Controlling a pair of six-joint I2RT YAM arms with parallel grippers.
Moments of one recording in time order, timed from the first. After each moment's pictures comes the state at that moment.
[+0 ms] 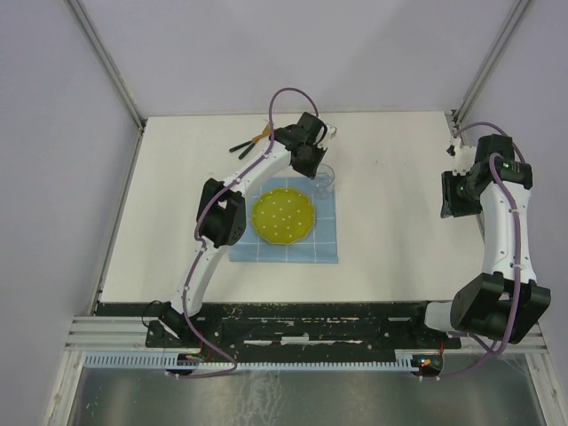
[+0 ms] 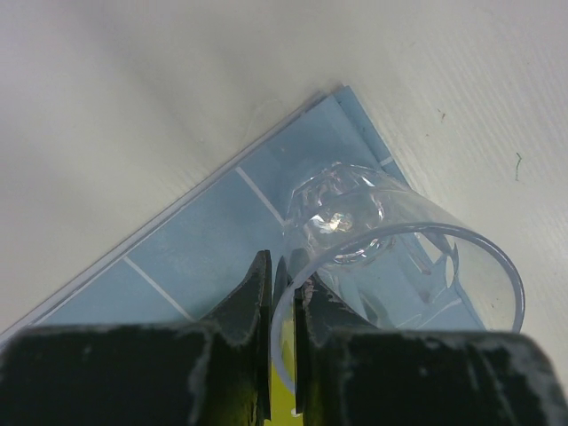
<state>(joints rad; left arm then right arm) -0.62 2.46 2.33 -0.85 0.10 -0.03 -0.29 1.34 1.35 -1.17 -0.12 -0.27</state>
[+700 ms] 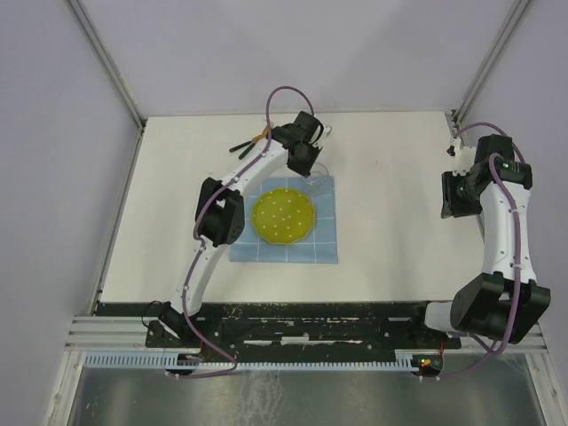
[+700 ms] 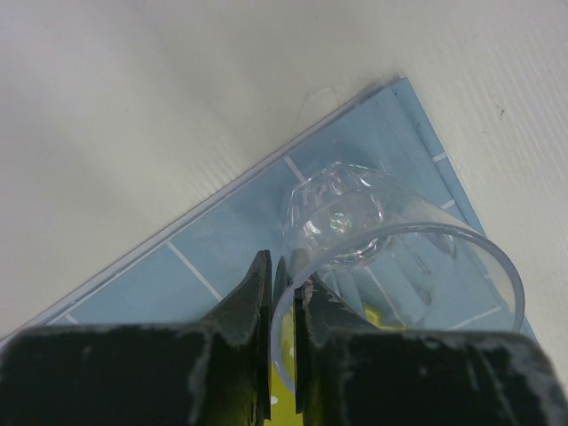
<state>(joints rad) -0.61 2.46 2.33 -0.87 0.03 -0.01 -0.29 1.34 1.35 -1.17 -0.11 -0.27</state>
